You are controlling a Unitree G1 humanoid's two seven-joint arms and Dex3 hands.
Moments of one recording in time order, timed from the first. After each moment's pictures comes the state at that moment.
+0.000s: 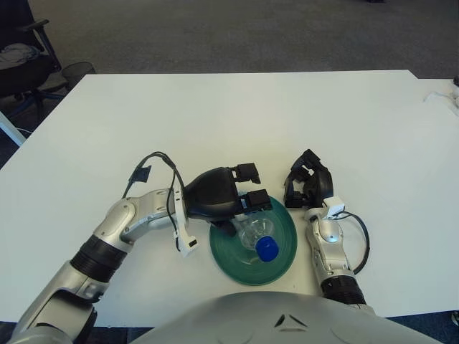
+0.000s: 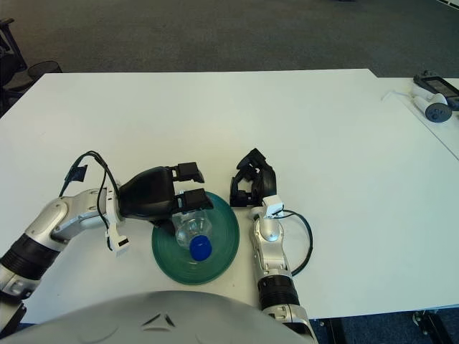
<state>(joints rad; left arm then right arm) -0.16 0.57 -0.37 -0.16 0.95 -0.89 -0.07 0.05 0.12 0.00 0.34 -0.03 -0.52 -0.08</state>
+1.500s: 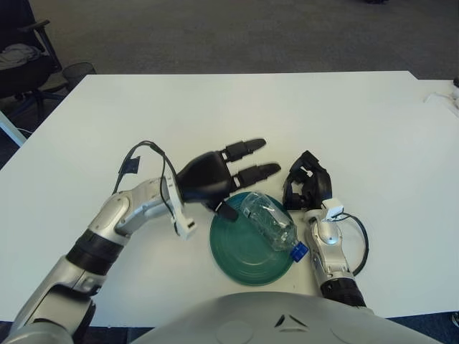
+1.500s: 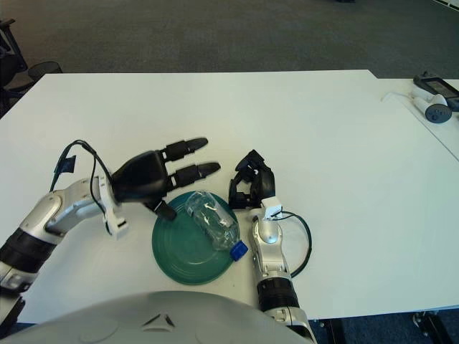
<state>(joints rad) -0.22 0.54 -0.32 -0.06 0.67 -0.75 -0.10 0.05 0.12 0.02 0.33 -0.01 -0.52 -0.04</state>
